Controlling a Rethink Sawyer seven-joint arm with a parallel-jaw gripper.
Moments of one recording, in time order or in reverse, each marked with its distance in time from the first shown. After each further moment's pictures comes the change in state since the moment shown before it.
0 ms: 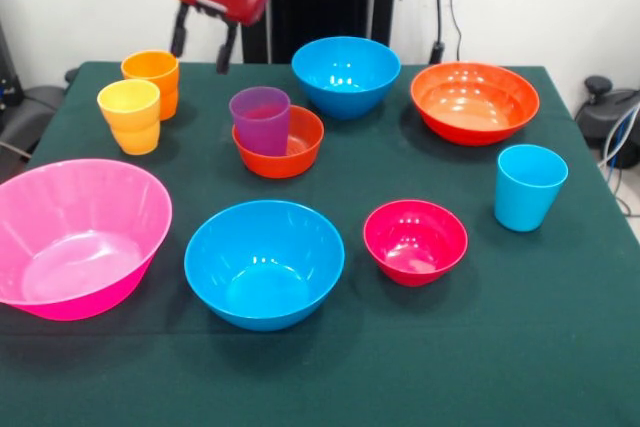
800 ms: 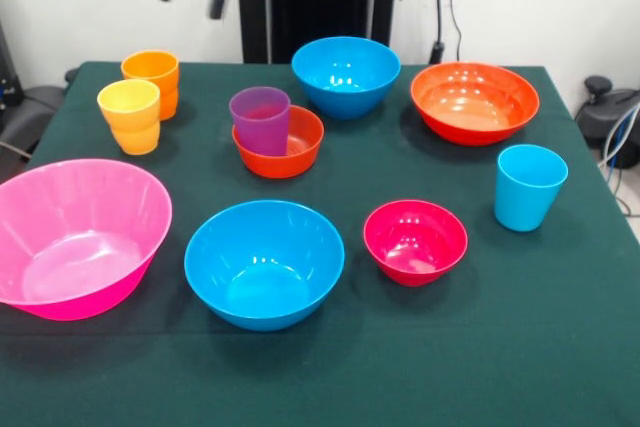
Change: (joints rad) arm 0.023 -0.204 0.060 0.007 0.021 0.105 0.001
